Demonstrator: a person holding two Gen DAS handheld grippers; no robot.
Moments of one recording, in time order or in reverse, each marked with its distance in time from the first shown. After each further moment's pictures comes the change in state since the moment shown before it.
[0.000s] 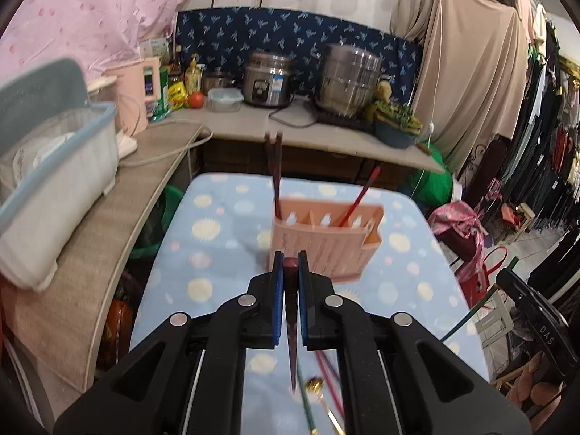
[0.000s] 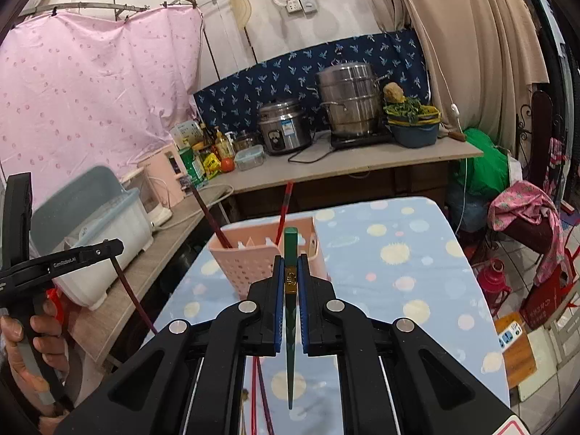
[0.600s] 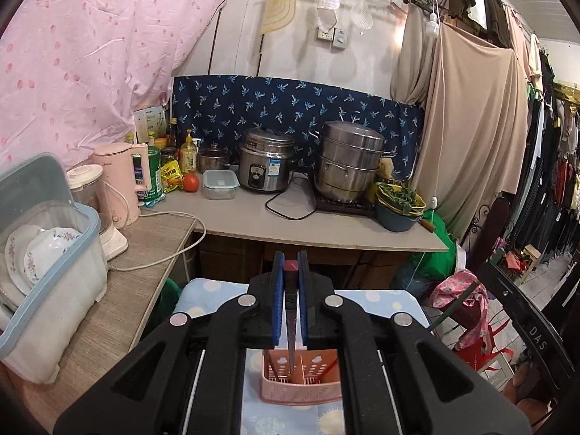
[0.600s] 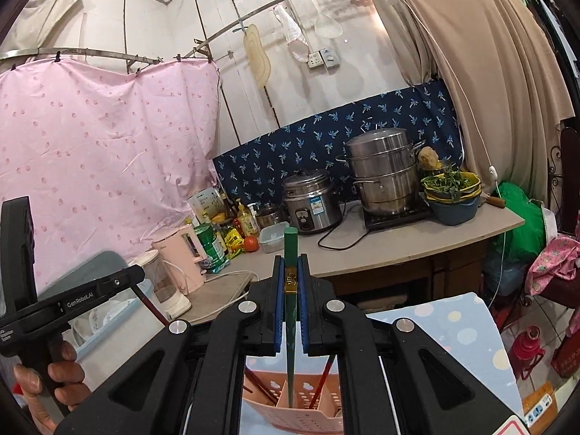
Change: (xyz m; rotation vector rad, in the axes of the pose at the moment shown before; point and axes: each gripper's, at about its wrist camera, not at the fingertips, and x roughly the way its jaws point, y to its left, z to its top) left arm 0.025 -0.019 0.137 0.010 -0.230 0.026; right arm 0.081 0.034 0.139 0.016 -0.210 0.093
